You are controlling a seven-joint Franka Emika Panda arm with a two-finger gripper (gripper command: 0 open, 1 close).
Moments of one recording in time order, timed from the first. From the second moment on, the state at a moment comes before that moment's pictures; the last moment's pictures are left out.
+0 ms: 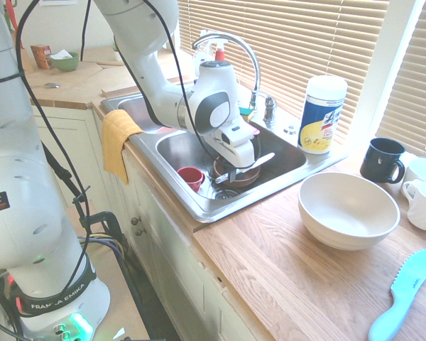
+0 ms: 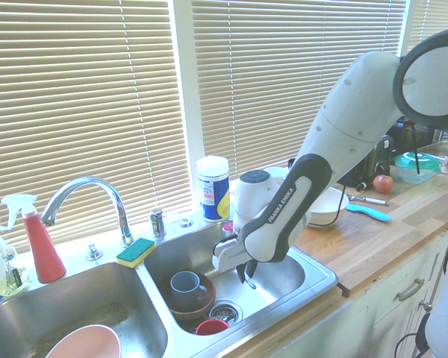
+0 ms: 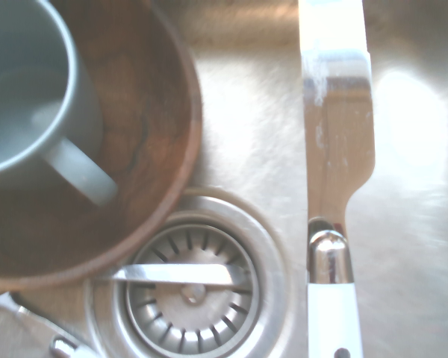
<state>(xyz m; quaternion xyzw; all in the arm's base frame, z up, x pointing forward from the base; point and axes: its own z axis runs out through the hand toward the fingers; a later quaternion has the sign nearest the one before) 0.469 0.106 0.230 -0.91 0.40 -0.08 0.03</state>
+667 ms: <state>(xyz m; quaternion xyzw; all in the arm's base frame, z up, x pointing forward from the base) 0.516 0.113 0.141 -0.91 0.42 -0.06 0.01</state>
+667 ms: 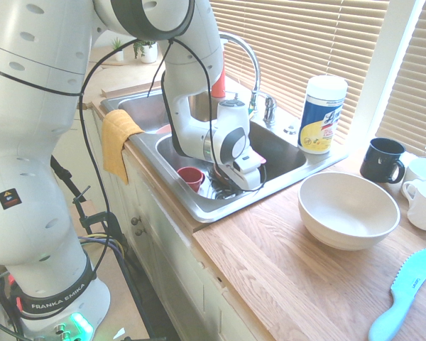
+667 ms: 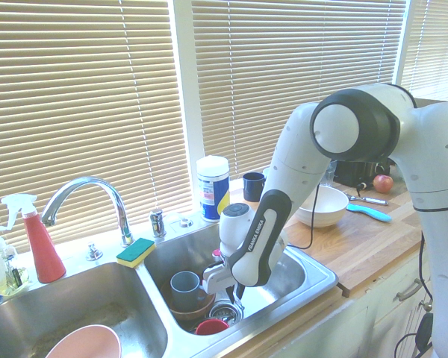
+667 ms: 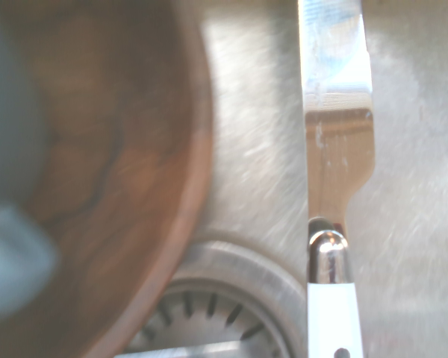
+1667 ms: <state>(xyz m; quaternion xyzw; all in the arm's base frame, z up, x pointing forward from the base) 0.525 0.117 0.154 -0.91 0.41 -0.06 0.03</state>
